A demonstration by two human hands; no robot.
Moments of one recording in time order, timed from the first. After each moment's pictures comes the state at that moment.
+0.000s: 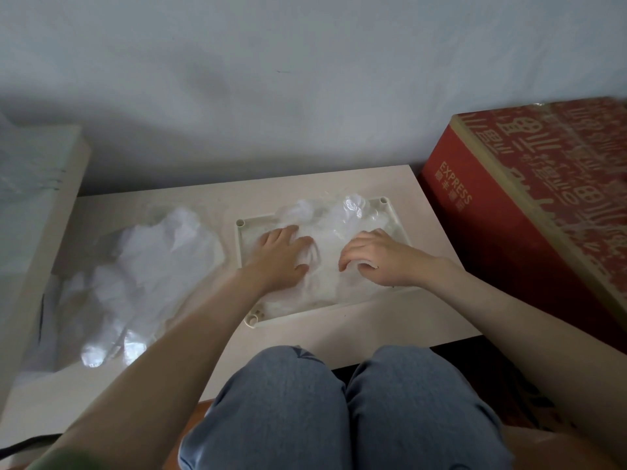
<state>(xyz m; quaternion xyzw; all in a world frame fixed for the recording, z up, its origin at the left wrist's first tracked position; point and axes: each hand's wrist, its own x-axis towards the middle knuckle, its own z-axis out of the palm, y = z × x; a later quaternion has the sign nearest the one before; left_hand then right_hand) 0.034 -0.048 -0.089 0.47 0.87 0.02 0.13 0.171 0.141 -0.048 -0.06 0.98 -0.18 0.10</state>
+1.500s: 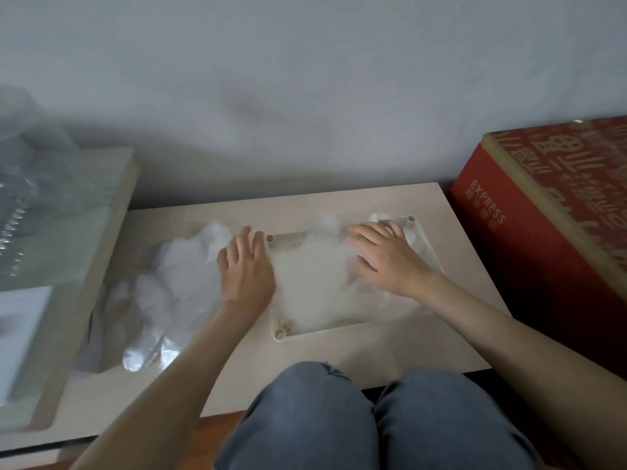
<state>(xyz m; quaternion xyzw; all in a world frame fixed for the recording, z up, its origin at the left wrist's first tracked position) 0.019 -0.111 -0.086 0.26 0.95 0.09 -0.10 0.134 0.117 -0.060 0.00 0.99 -0.06 -0.10</state>
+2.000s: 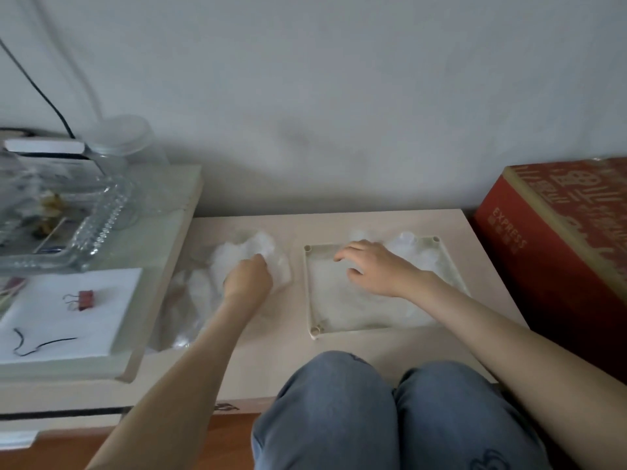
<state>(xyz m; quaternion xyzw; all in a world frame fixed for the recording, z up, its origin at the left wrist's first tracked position) 0.011 -0.172 -0.033 0.10 0.98 0.16 0.10 0.112 0.045 -0.001 -0.03 0.98 -0.18 0.06</state>
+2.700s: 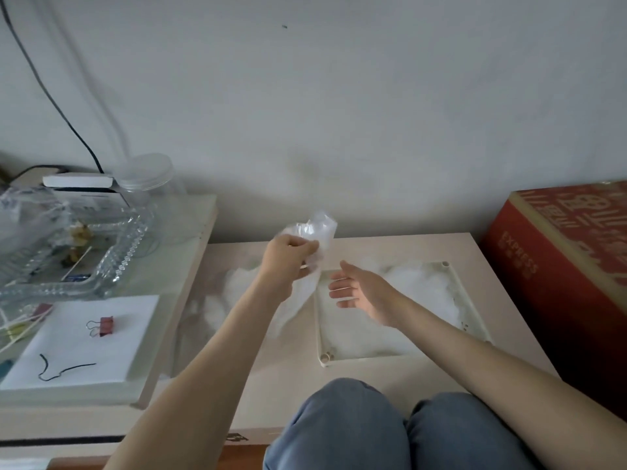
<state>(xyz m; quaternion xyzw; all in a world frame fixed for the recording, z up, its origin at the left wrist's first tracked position) 0.014 -0.124 0.047 0.03 0.71 0.67 0.22 0.089 0.015 -0.013 0.23 0.63 -0.74 0.09</state>
